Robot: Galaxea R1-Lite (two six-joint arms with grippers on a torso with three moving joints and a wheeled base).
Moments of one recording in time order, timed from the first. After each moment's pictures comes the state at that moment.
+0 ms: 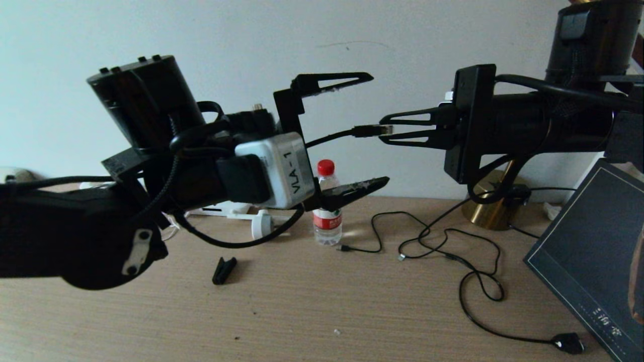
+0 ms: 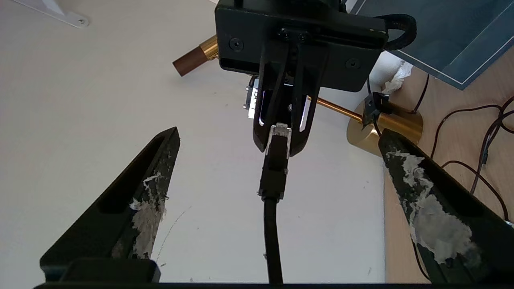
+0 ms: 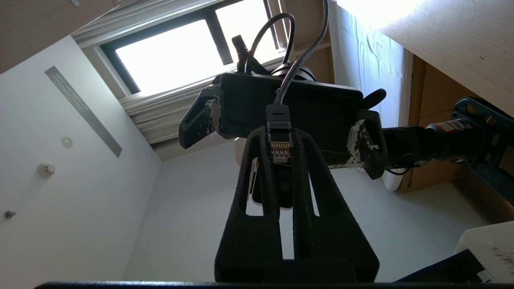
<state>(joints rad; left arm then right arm) -0.63 1.72 -1.11 -0.86 -0.70 1.20 0.43 1.69 -1.42 -0.18 1.02 1.62</state>
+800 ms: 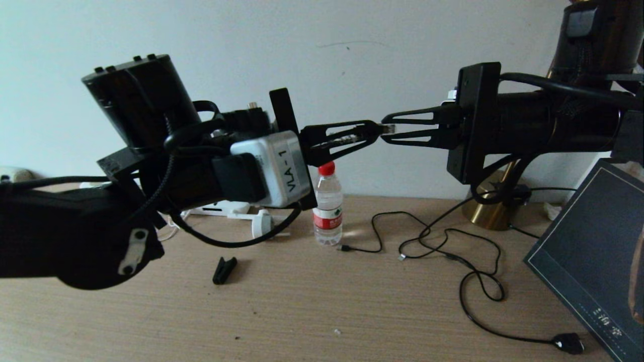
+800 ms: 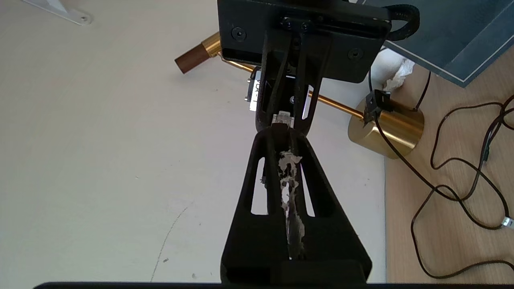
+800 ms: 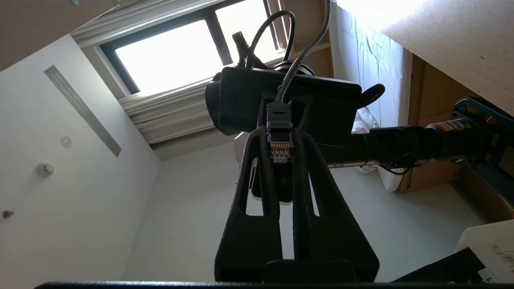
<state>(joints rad) -0.62 1.72 -1.10 -0.85 -0.70 1.20 0.44 1.67 -1.41 -0.18 1.01 1.62</state>
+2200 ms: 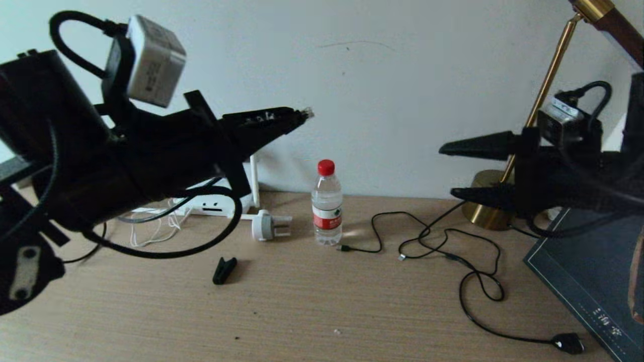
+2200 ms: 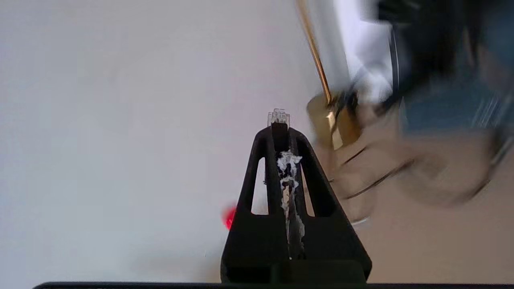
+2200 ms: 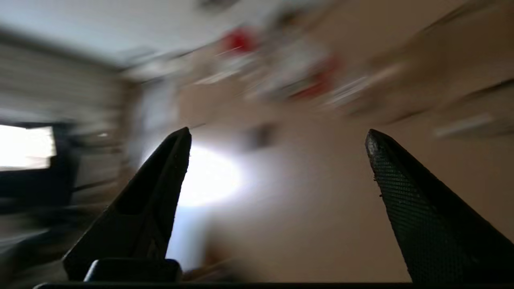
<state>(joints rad) -0.47 1.52 -0.94 -0.81 -0.48 0.31 0.31 1.43 -1.00 -0.18 0.47 0.83</state>
